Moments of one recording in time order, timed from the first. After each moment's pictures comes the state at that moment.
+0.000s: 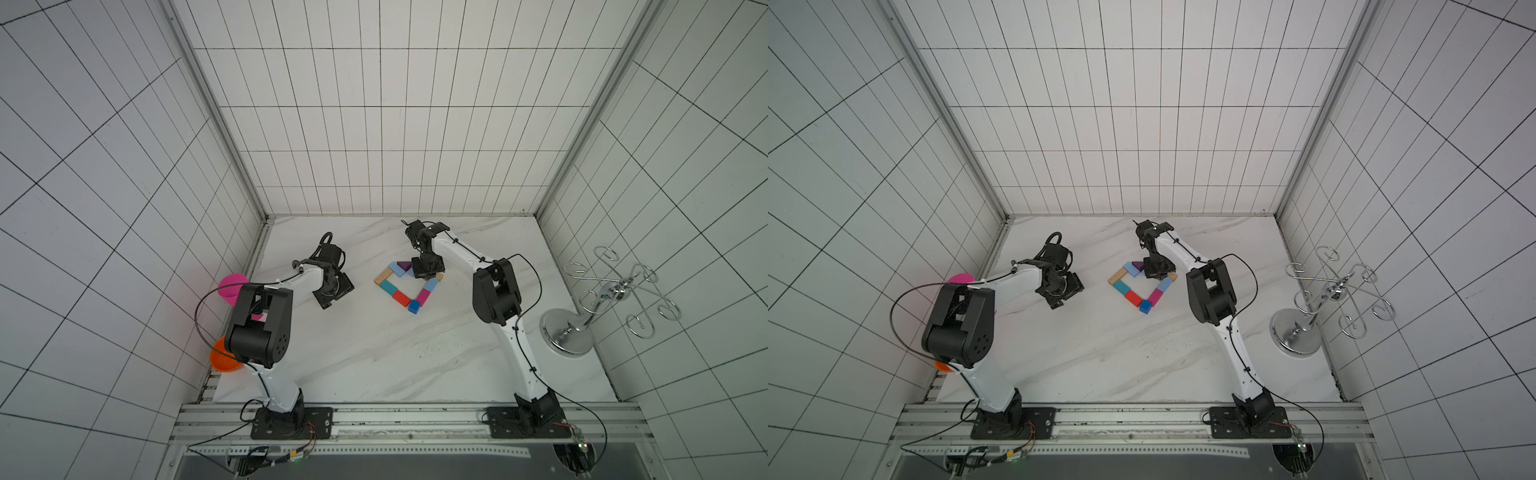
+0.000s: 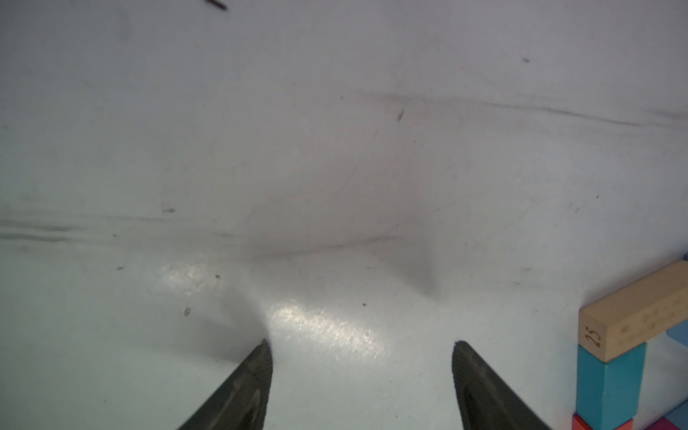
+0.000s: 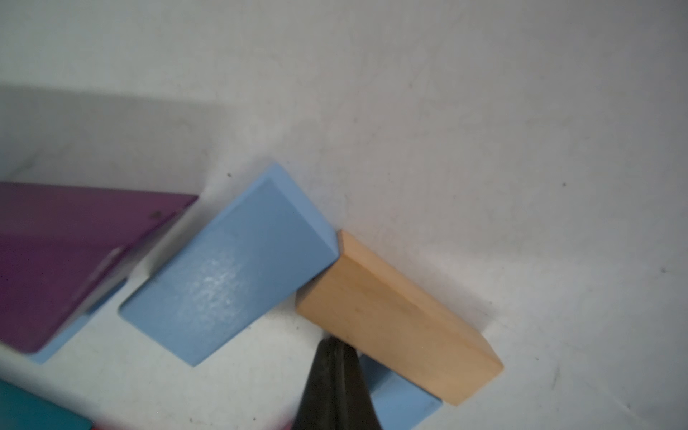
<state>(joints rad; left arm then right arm) -0.20 1.78 1.09 -0.58 0.07 -0.81 0.52 2.45 2.17 -1.20 0.11 0.40</state>
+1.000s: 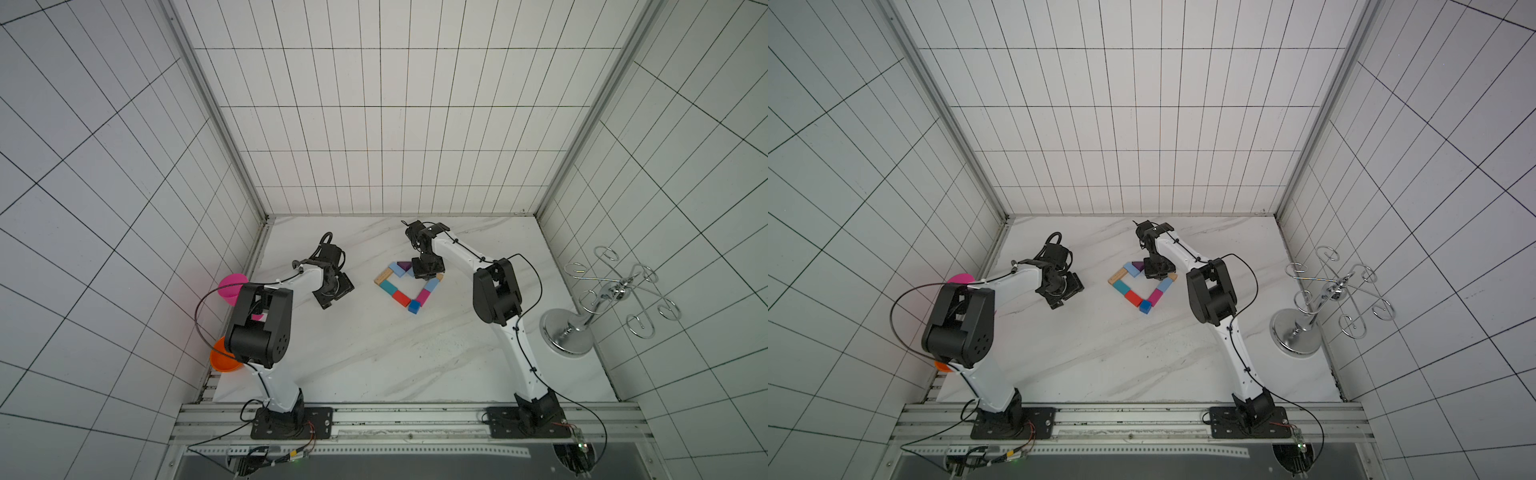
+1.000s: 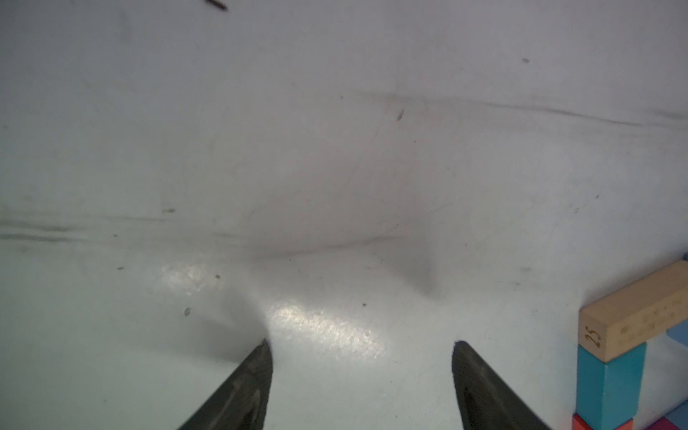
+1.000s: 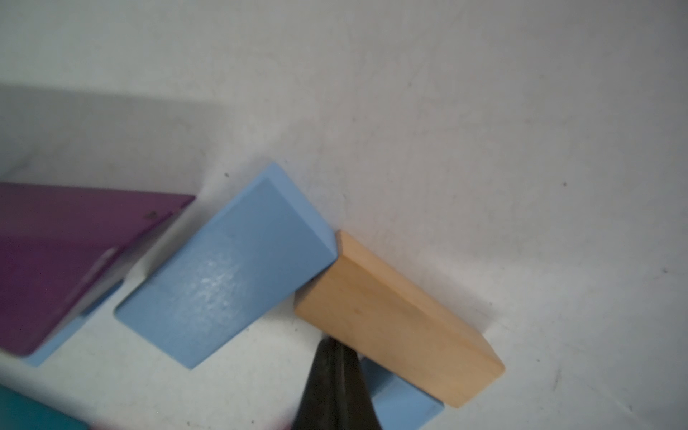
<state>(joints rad) -0.20 1.78 1.09 -0.58 0.07 -0.81 0.52 2.45 2.15 -1.19 0.11 0.40</state>
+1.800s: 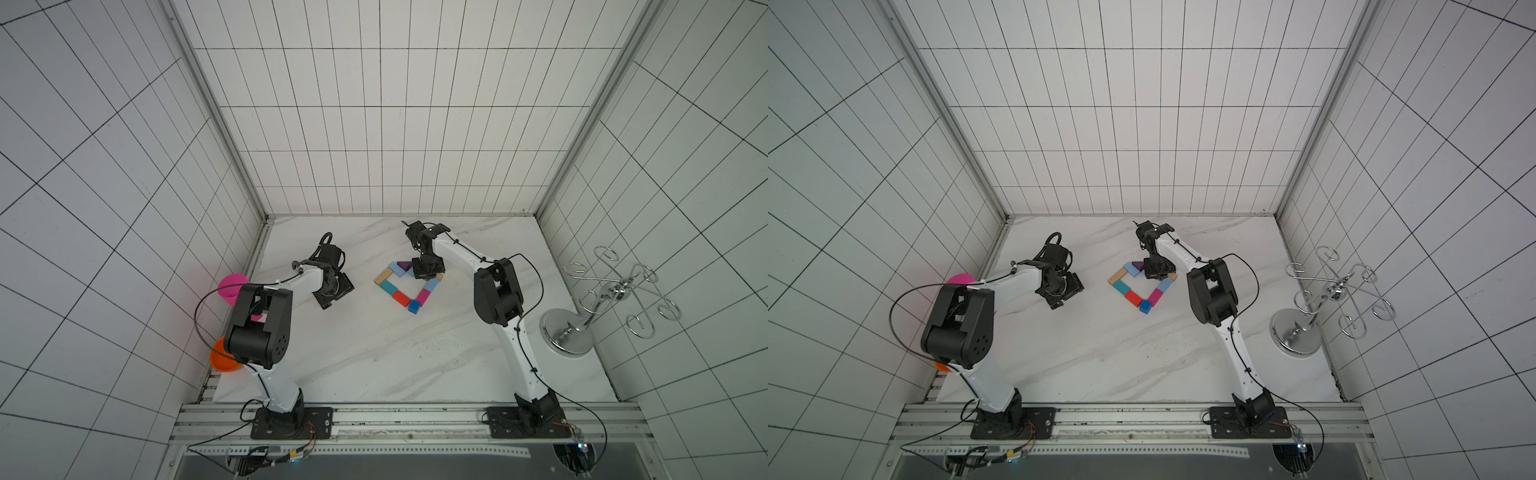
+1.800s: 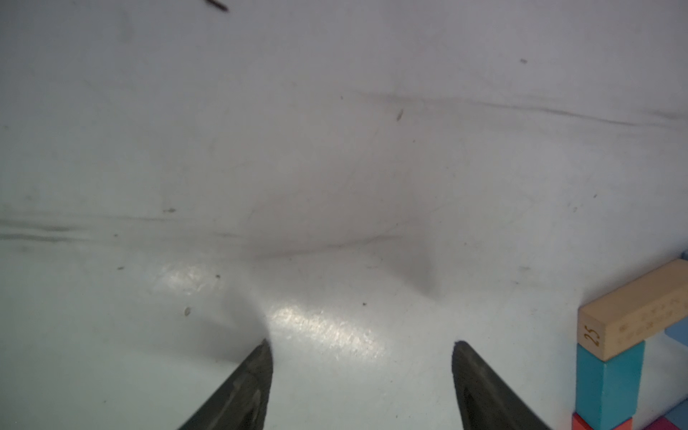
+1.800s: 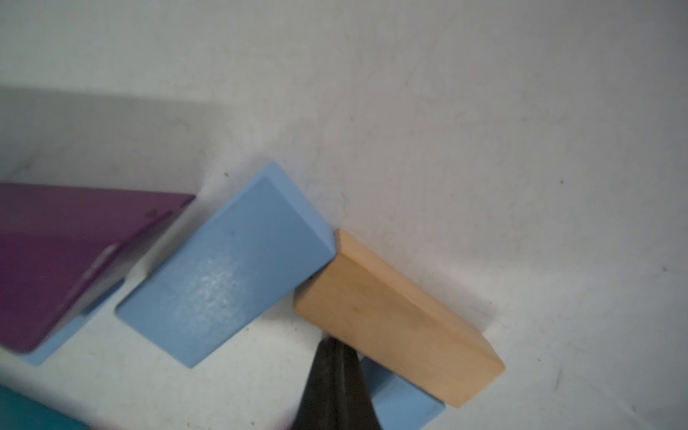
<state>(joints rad) -0.20 1.77 1.08 -0.57 0.07 -0.81 0.52 2.43 2.12 -1.16 0.11 0.42</state>
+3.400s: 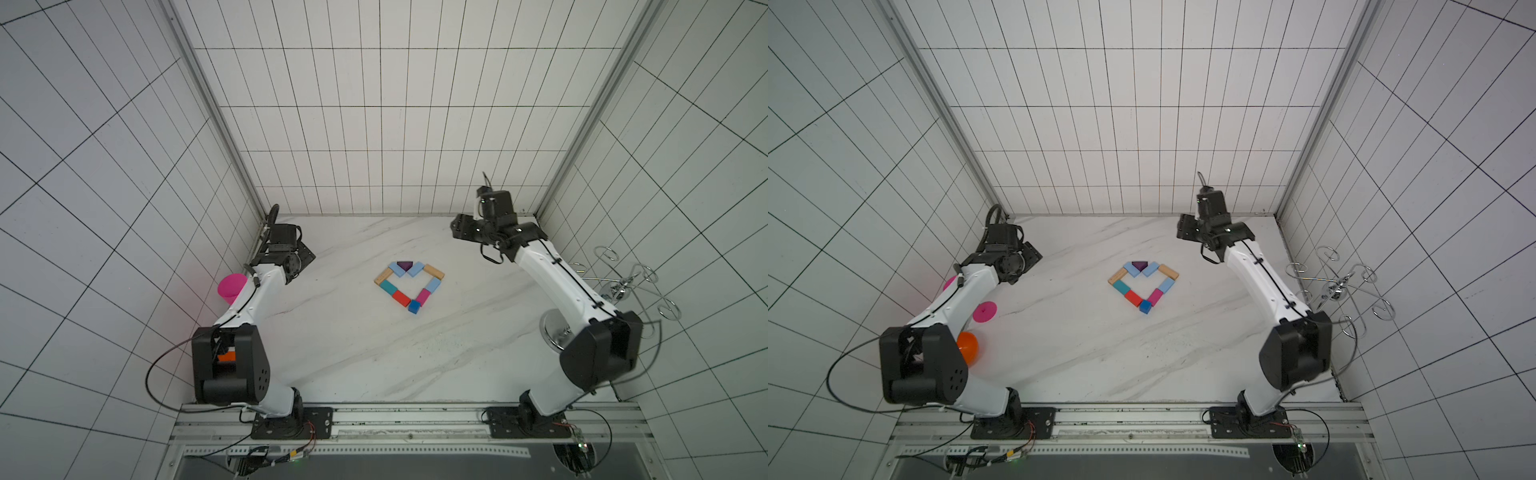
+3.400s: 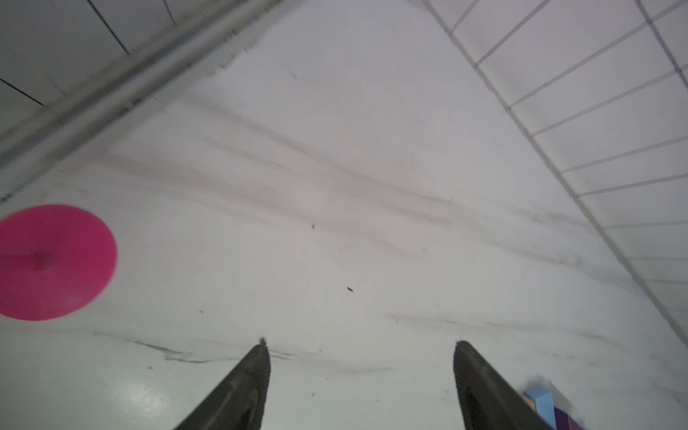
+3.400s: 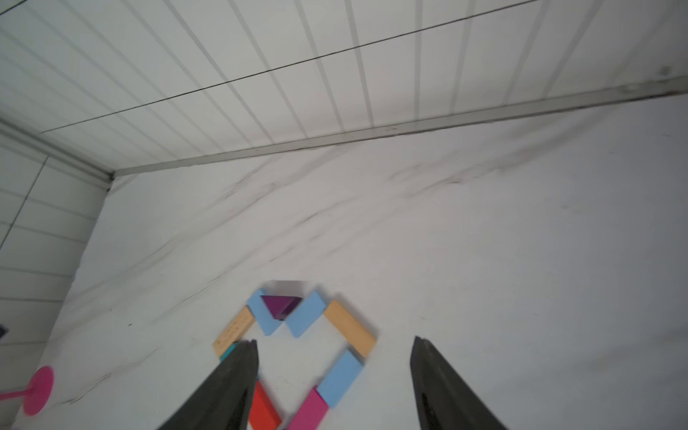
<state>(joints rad) 0.08 1.48 1.16 -0.53 -0.15 -0.73 0.23 1.50 1.37 -0.48 0.04 0.41</state>
